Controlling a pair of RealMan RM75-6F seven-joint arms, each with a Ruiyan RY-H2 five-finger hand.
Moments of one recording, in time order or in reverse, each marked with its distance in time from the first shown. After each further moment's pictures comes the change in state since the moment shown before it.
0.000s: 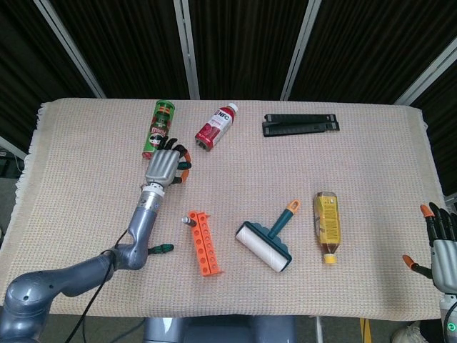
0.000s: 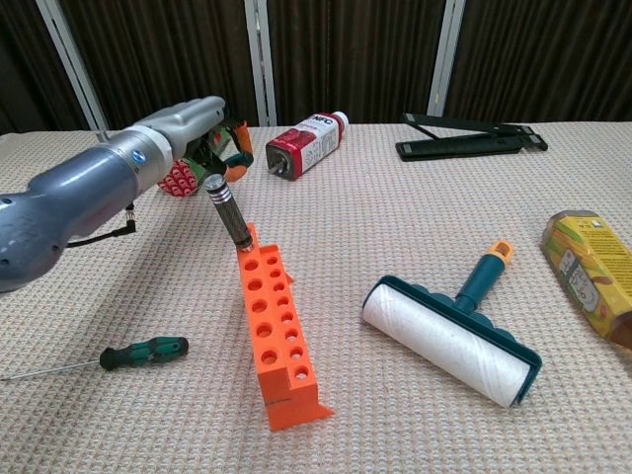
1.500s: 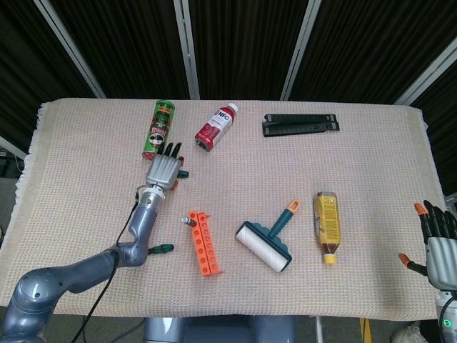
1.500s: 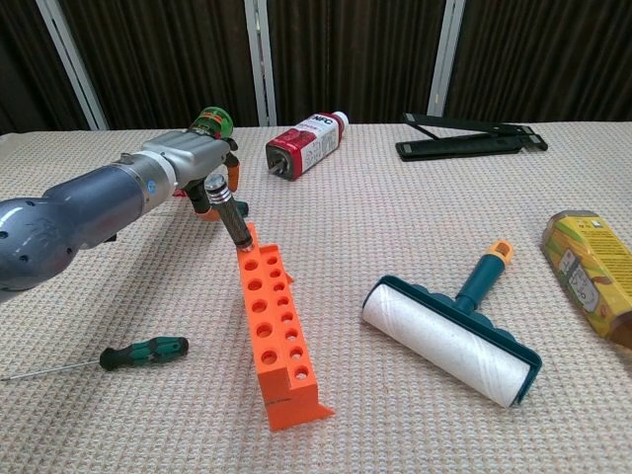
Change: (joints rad) left arm -0.076 -0.060 0.080 0.160 -0.168 -0.115 0.421; right arm 0.016 0.003 0.000 -0.015 0.011 -0.019 -0.025
